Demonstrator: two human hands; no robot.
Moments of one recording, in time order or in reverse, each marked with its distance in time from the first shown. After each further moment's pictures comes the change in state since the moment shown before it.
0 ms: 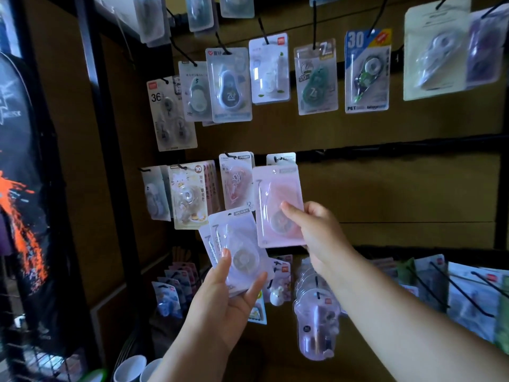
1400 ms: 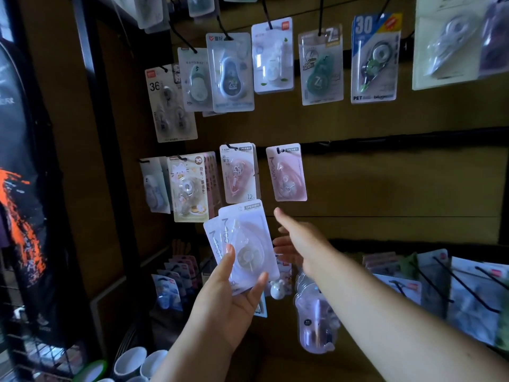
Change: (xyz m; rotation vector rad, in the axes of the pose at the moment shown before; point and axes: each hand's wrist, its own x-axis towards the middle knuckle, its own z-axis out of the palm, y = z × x) left_hand 0.004 -0.006 -0.006 0.011 -0.062 -0.010; right_hand 0.012 0.031 0.013 -0.133 -0.037 0.405
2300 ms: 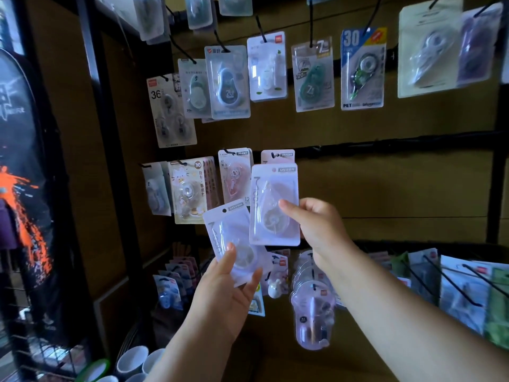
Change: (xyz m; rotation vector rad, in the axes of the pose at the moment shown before) left_hand -0.011 -0.001 0.008 0.104 0.065 0.098; right_hand -0.041 -0.024 -0.020 0.083 0.068 -0.448
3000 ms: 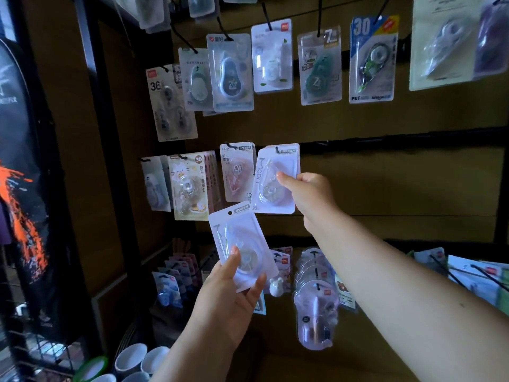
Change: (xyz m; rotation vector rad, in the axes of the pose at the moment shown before) left_hand 0.007 -0.006 -0.007 -0.015 0.006 -0.036; right_hand 0.061 -0.008 0.022 -0.096 0.141 -0.008
